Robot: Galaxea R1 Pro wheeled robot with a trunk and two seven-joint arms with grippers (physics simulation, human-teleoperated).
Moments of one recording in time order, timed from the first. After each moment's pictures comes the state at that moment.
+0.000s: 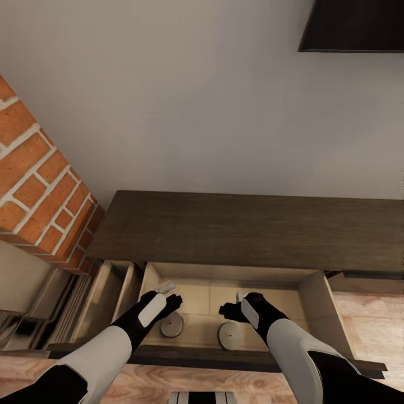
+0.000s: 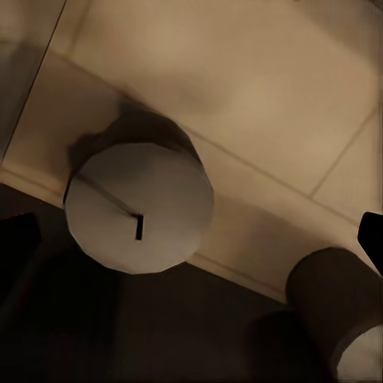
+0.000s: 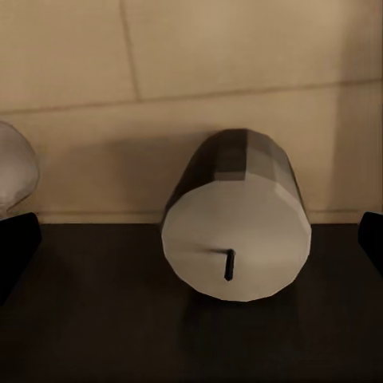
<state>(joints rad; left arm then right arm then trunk) -0.80 -0.10 -0.42 -0.44 1.02 0.35 0.47 -0.87 0.17 -0.22 -0.21 0.01 0.50 -0.04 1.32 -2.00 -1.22</state>
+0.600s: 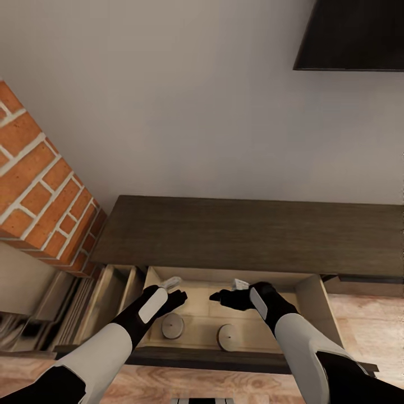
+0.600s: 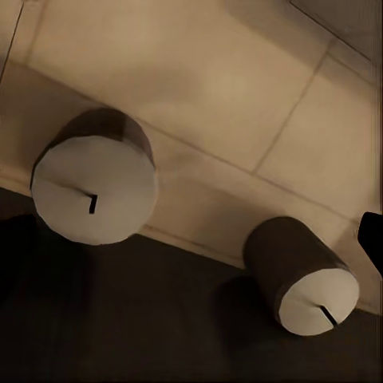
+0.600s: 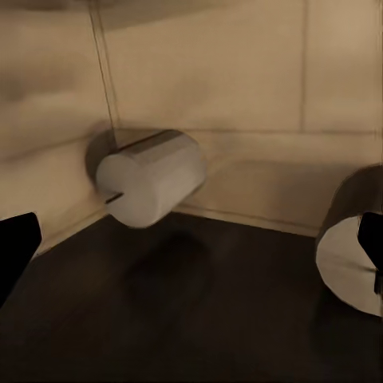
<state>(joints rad) -0.80 -0.10 -0.42 -0.52 1.02 0.45 0.46 -0.87 0.13 -0.22 -0.34 0.01 0.64 0.36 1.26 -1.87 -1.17</state>
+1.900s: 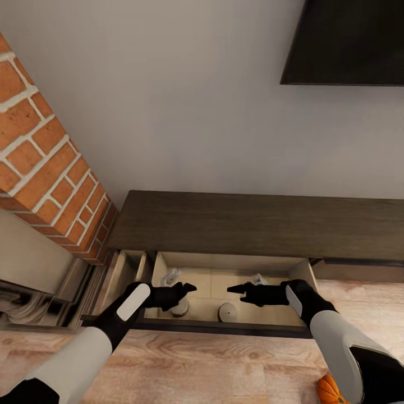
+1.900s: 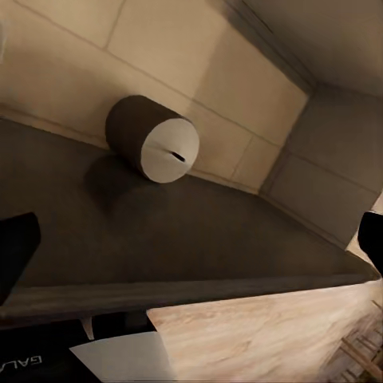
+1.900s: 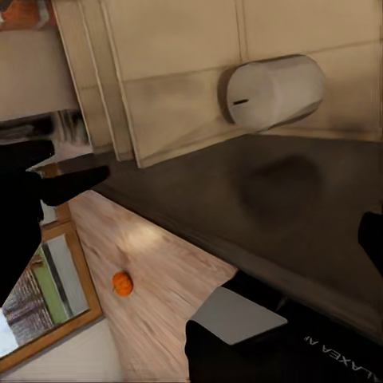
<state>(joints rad) -0.75 0.02 -0.43 -0.68 1.20 0.67 0.11 -0.88 -0.07 -0.20 -0.33 0.03 0.75 0.93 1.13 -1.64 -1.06</state>
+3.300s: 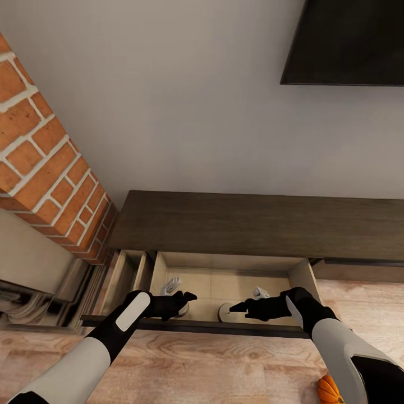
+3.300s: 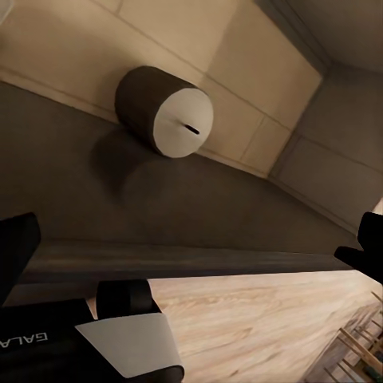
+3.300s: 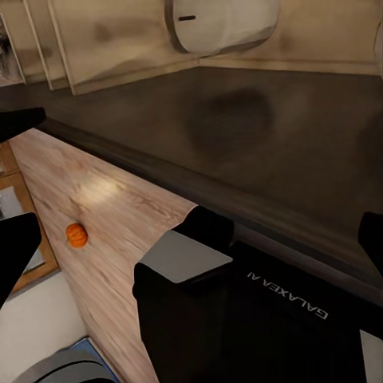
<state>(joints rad) -0.70 0.02 -0.43 -0.69 1.20 0.67 0.11 -0.84 -0.08 -0.13 -0.33 0.14 0.74 0.94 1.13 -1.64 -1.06</state>
